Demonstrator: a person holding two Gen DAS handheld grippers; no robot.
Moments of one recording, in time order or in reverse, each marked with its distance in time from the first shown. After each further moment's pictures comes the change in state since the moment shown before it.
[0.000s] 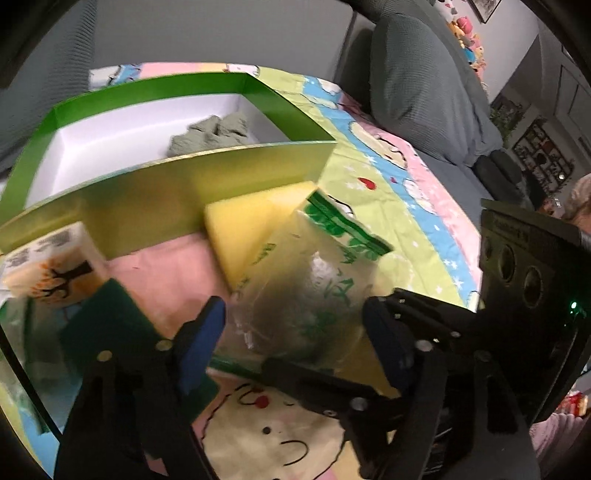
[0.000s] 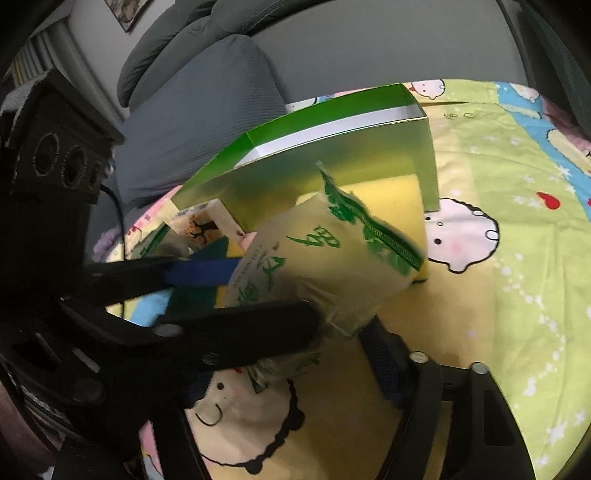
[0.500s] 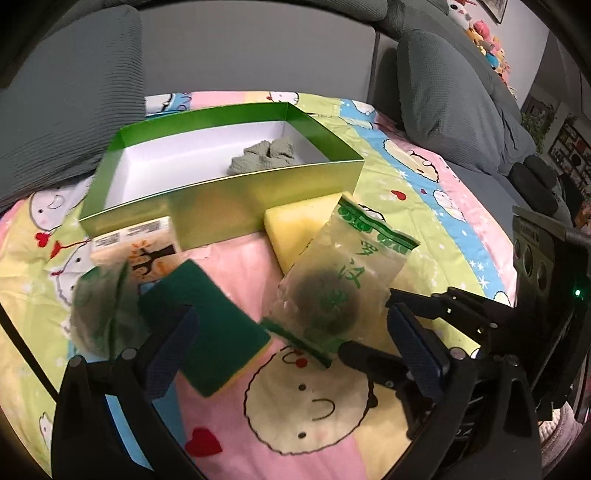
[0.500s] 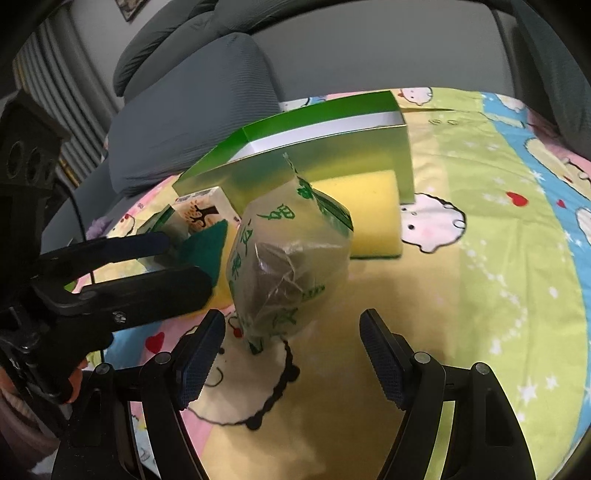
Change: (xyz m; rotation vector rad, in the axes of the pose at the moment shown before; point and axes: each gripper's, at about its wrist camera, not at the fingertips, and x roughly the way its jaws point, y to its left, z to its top) left arm -0.044 -0.009 -0.017 0.011 -0.088 0.212; right arm -0.023 0.006 -0.009 -0.046 0.017 -0.070
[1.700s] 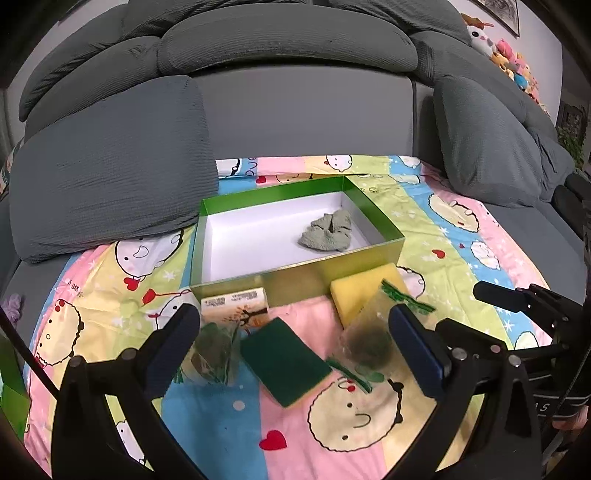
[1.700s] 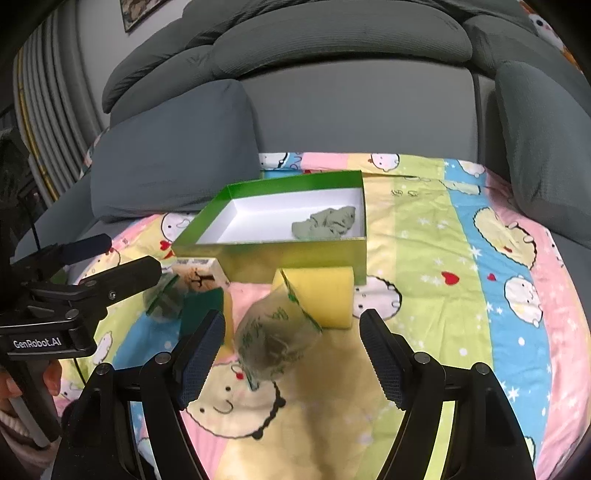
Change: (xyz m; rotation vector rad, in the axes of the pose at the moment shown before) left arm -0.086 -0.005 0.025 -0.003 -0.173 0.281; right arm -0.075 0.025 0.048 -0.053 -0.097 -0.168
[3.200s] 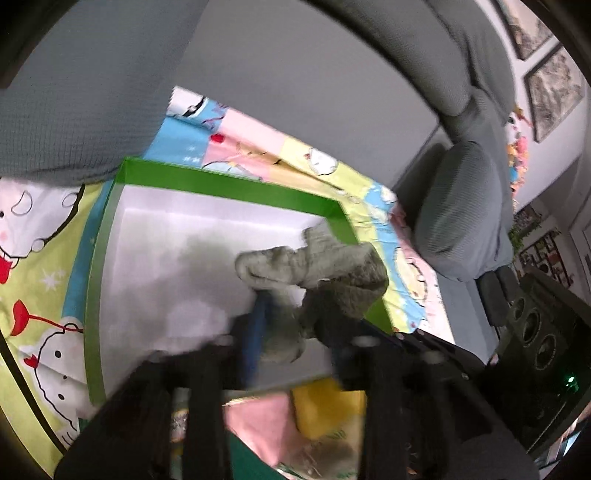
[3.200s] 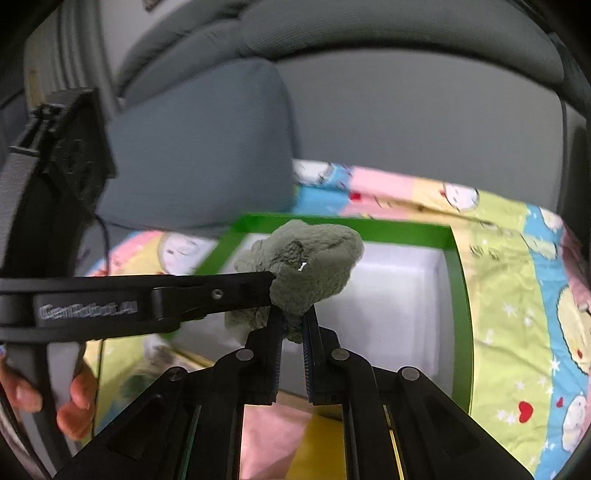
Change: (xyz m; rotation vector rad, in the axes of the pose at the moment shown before) left arm 0.151 0.076 0.079 -0.400 0.177 -0.429; right arm 0.136 0.028 0.091 -0.111 0.030 0.089
